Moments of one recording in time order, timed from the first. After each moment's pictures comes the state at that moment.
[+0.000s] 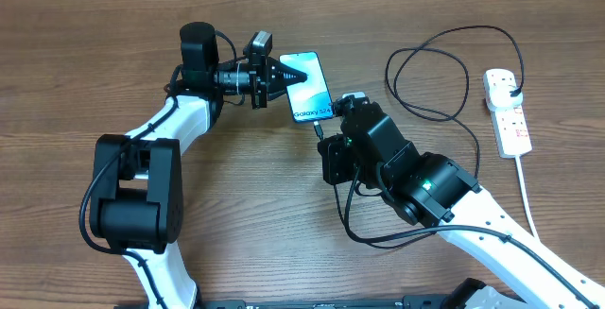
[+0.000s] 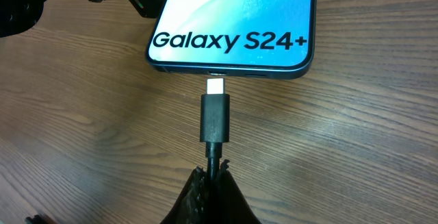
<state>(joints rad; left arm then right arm) -0.12 2.00 1.21 0.40 1.43 -1.41 0.73 1.29 1.09 -0.62 -0.04 0.54</state>
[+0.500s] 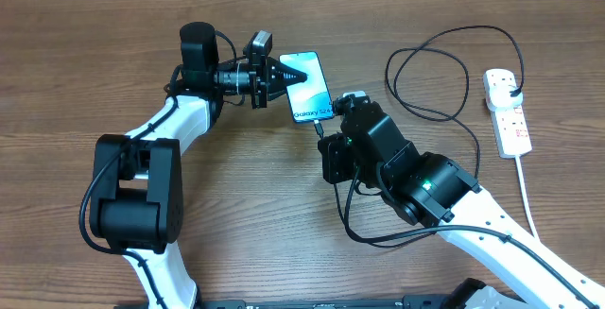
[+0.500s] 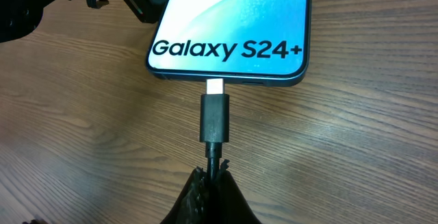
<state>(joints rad) -0.12 2.00 1.21 0.40 1.43 -1.39 0.73 1.29 1.09 -0.61 -0.03 0.54</state>
